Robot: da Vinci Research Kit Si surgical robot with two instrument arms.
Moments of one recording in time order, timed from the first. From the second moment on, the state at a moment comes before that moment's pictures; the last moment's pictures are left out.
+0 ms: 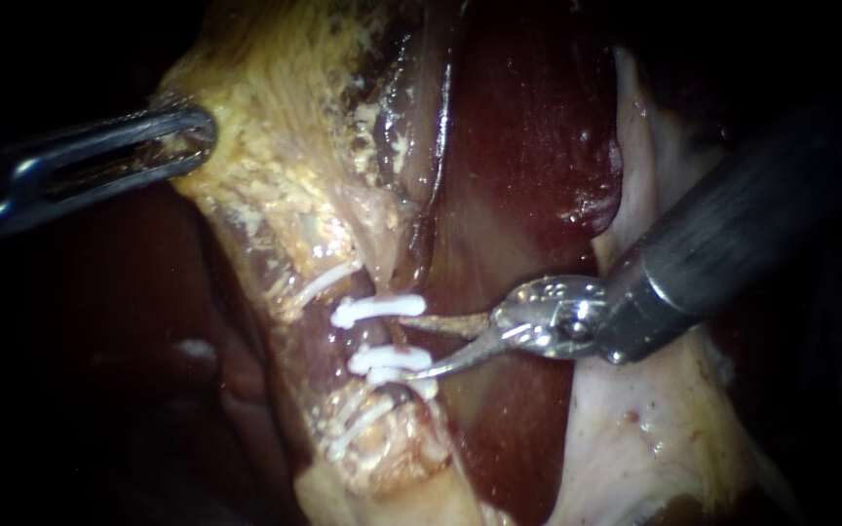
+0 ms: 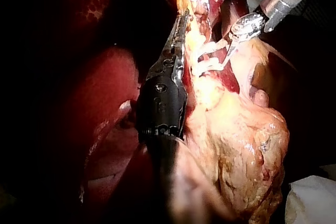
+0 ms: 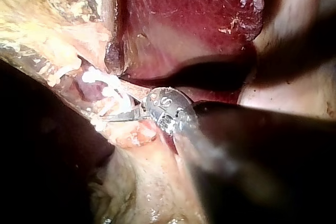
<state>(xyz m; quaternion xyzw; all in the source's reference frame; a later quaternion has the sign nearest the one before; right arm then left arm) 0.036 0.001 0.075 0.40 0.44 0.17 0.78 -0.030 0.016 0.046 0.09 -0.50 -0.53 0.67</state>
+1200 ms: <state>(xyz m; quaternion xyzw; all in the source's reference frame) 0.040 0.000 0.076 0.46 0.45 0.16 0.75 -0.030 0.016 0.047 0.09 -0.50 -0.53 0.67</state>
